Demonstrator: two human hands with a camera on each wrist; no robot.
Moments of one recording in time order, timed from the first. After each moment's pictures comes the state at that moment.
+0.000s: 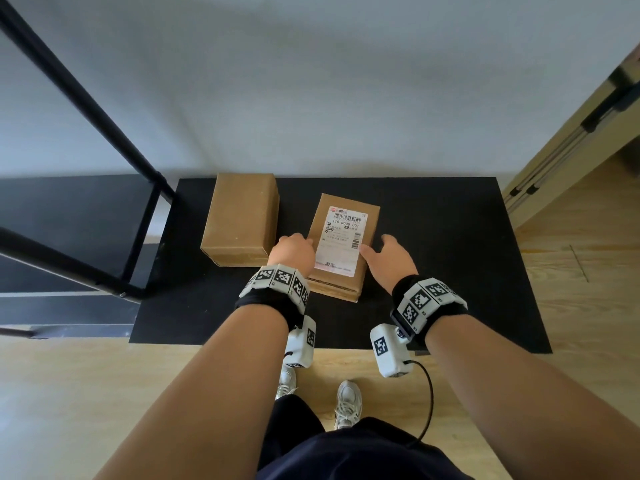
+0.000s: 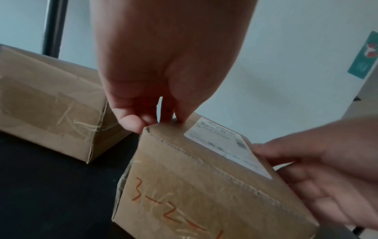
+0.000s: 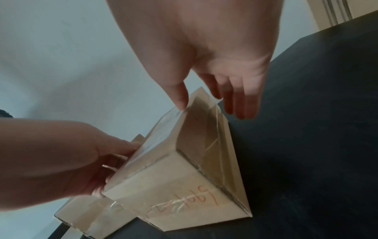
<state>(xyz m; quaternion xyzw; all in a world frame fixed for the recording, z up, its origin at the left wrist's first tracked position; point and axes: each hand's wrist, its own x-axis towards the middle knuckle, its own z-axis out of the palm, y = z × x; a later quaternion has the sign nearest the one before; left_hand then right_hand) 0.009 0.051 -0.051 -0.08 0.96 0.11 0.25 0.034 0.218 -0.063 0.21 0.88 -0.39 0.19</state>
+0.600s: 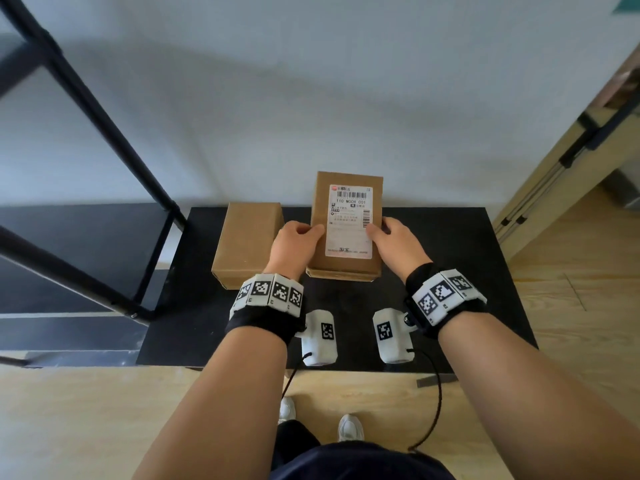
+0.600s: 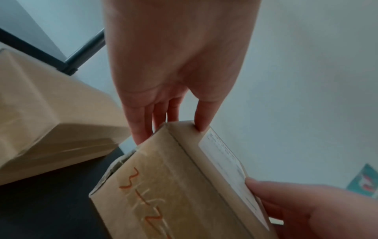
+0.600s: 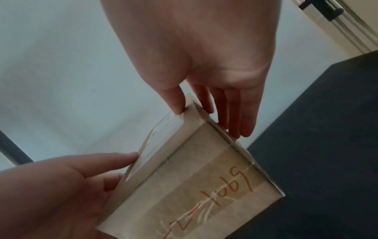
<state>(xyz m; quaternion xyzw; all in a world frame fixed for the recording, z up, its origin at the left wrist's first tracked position) 0.014 0.049 0.022 -0.17 0.84 0.50 0.09 0.018 0.223 0.017 0.11 0.86 -0.49 0.11</state>
